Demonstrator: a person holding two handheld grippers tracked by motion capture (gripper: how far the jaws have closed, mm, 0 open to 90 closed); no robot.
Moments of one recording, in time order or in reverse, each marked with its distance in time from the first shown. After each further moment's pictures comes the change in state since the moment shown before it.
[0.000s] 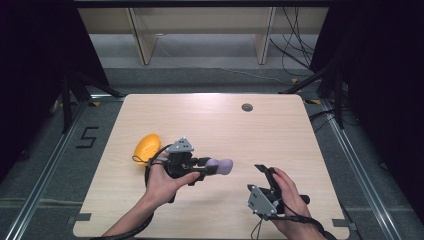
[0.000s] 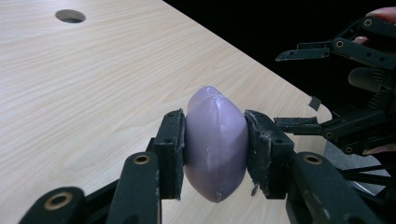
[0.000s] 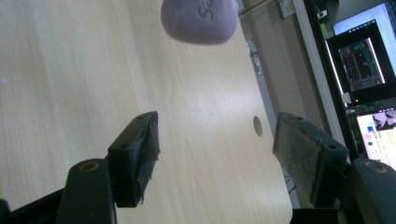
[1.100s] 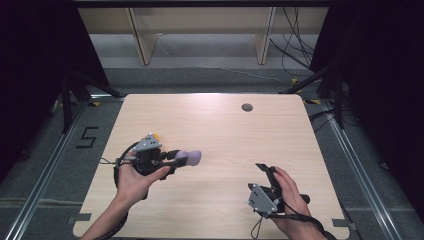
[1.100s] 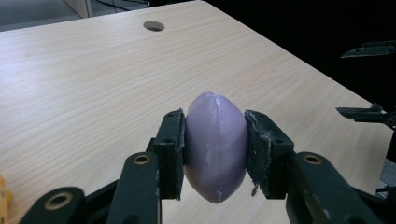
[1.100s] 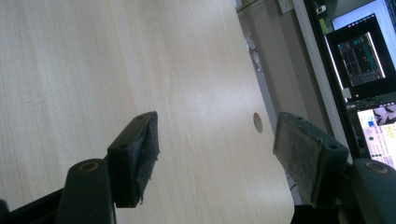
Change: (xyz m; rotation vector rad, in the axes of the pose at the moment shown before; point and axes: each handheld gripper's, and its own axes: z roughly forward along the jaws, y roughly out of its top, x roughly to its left) left arm 0.034 -0.011 -0.056 -0.041 0.197 -0.004; right arm 0.000 -0.004 0.004 0.013 -0.017 0.032
